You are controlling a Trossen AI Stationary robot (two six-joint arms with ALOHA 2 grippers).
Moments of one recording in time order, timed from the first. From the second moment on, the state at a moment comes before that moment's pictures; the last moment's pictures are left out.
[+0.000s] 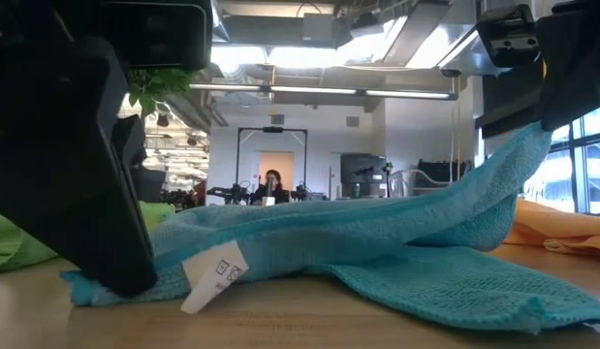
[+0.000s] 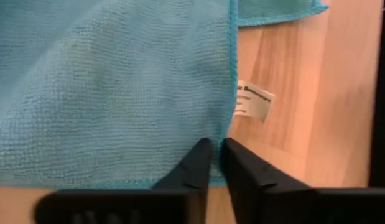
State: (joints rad) left arm -0.69 2.01 1.19 -0.23 -0.38 -1.00; right arm 0.70 1.46 0.86 -0.43 0.42 0.00
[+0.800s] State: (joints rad) left arm -0.67 2.00 1.66 -1.07 -0.33 -0.92; right arm 0.71 1.46 1.03 -0.81 0.44 0.09
